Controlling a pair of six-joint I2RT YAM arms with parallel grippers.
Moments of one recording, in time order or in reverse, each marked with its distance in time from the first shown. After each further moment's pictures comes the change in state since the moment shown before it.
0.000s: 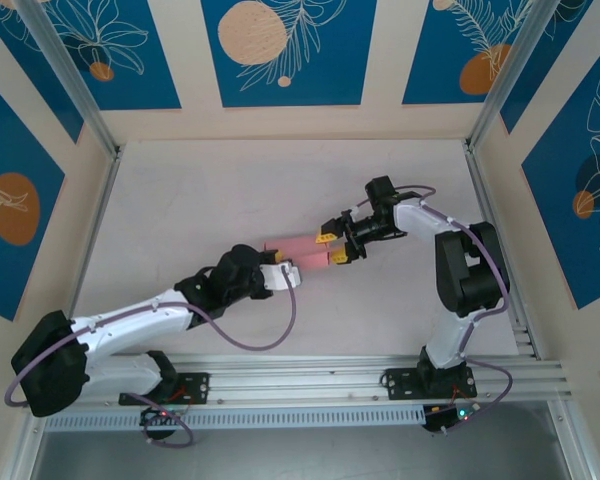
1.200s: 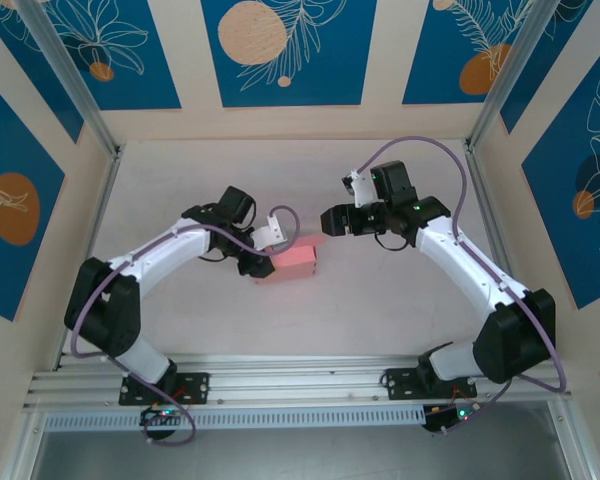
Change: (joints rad) left arm 0.366 0.432 0.496 -0.715 0.614 -0.095; right arm 0.141 -0.395 0.004 0.105 0.638 -0.523
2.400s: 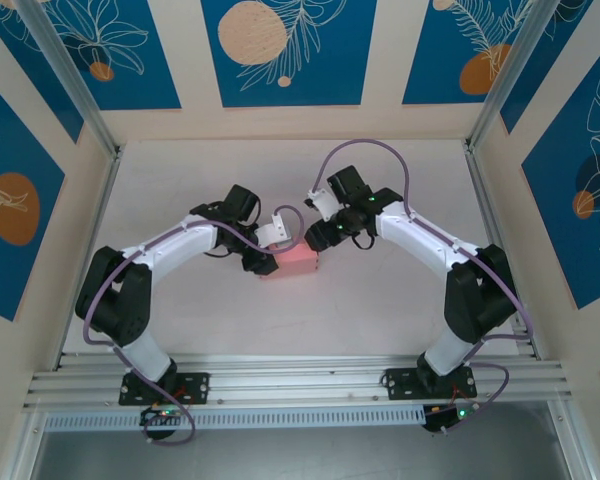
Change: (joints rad) left arm -0.005 0.059 0.009 0.085 -0.058 0.026; right arm 0.145 0.248 0.124 -0.098 0.203 -0.303
